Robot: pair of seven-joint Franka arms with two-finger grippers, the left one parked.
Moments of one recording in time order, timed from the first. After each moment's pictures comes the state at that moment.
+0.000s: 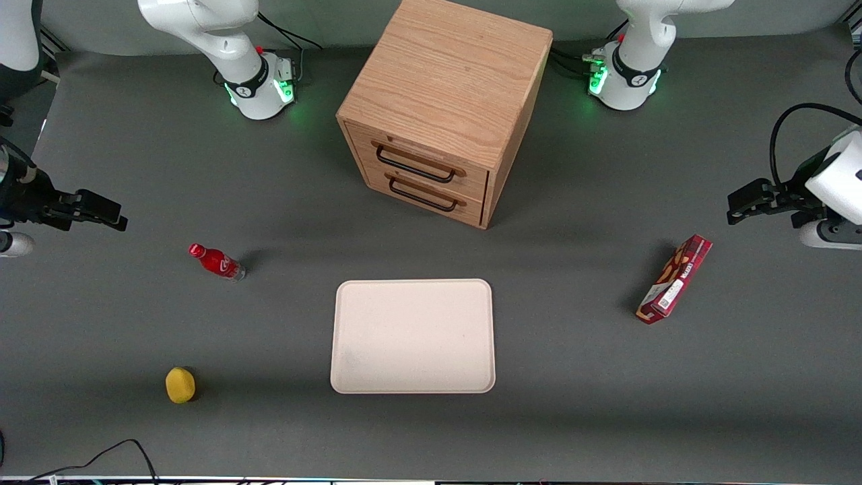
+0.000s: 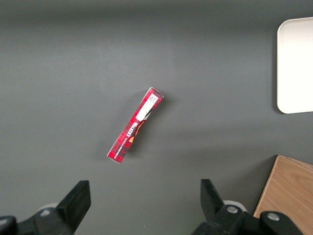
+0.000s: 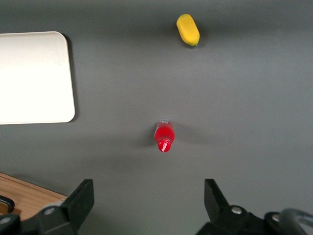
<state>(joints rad) 0.06 0.12 -0.07 -1.48 0.02 1.57 0.04</state>
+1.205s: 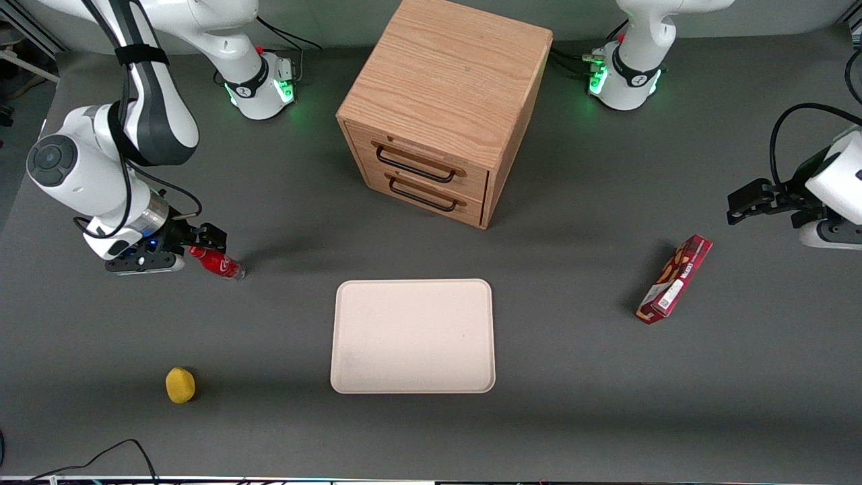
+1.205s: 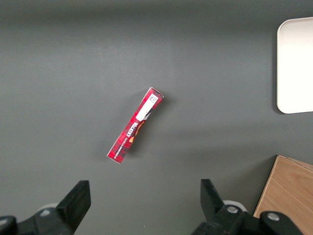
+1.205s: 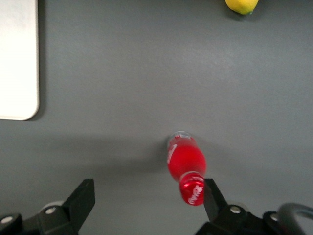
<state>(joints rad) 0.05 0.05 -0.01 -2.17 0.02 2.25 -0.03</state>
